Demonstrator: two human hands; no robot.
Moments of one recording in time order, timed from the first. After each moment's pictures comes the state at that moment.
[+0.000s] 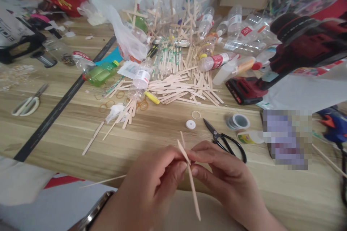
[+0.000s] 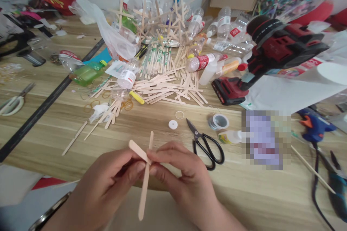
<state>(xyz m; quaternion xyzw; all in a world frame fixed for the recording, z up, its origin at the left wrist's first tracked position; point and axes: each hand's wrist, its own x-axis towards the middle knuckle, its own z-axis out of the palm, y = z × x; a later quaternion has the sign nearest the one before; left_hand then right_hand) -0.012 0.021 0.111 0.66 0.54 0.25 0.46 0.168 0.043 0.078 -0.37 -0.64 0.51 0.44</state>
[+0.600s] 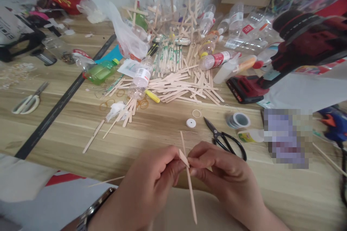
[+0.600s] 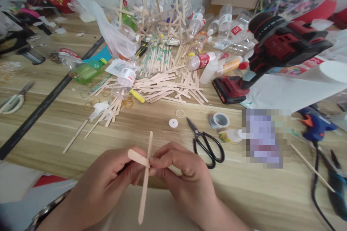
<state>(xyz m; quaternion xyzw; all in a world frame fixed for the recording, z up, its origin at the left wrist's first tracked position) -0.015 0.024 0.107 0.63 0.52 0.24 0.53 0.168 0.040 0.077 -0.38 -0.62 0.53 0.43</state>
